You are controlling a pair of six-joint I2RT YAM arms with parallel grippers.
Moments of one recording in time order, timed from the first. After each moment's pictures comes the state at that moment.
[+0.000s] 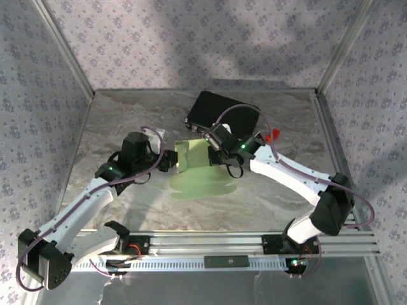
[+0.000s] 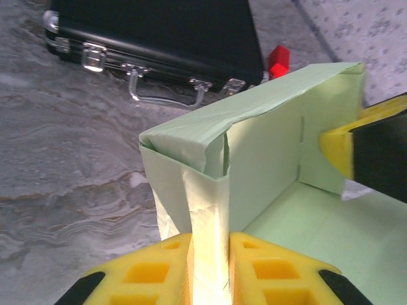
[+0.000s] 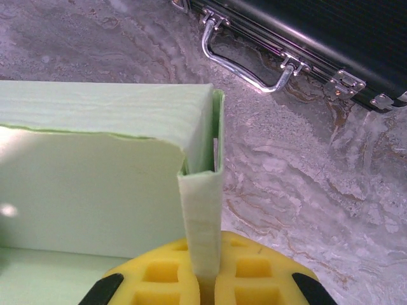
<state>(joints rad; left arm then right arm) -0.56 1.00 0.81 -0.40 0.24 -0.38 0.88 1.50 1.33 -0.82 0.27 0.61</state>
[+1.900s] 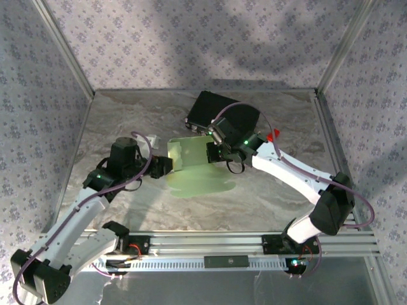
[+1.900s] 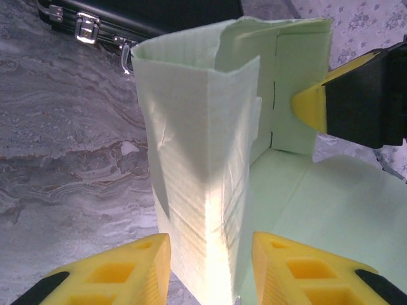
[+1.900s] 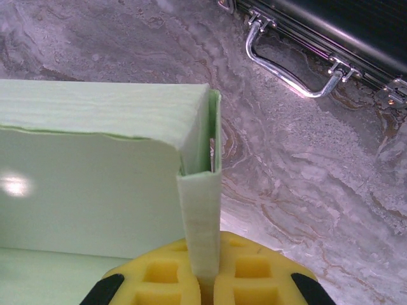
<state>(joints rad) -0.48 0.86 0.79 -0.52 0.38 -0.39 0.82 1.51 1.35 -0.78 0.11 0.56</state>
